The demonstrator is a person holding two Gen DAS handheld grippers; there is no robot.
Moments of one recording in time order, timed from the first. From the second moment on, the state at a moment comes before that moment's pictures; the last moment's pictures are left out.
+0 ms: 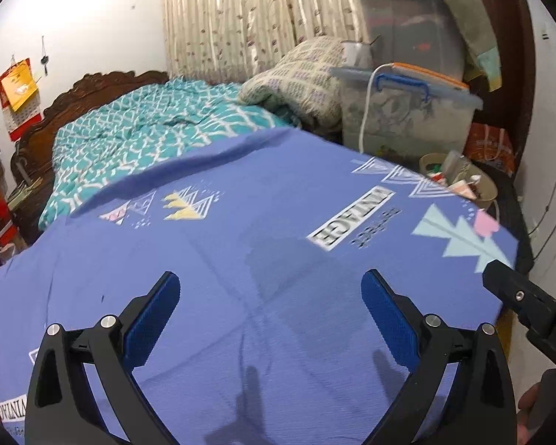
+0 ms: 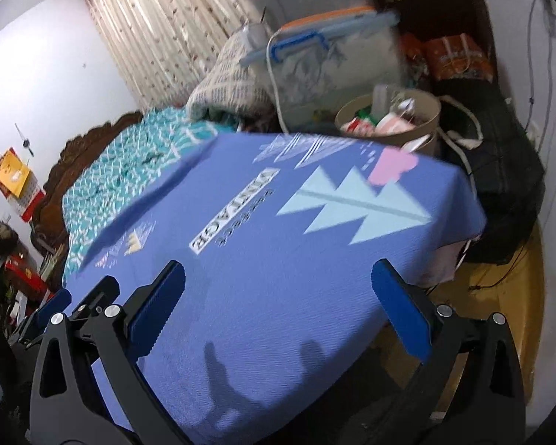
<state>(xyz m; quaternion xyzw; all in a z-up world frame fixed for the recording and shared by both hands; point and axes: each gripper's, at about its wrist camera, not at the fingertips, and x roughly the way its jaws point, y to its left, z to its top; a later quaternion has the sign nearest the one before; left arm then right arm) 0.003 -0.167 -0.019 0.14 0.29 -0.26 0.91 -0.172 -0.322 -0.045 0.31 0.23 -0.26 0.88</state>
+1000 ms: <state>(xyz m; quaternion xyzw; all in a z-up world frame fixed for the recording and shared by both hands) -0.036 -0.200 0.007 0.17 0.25 -0.26 0.92 -0.216 -0.335 -0.030 0.32 0.18 -0.28 0.89</state>
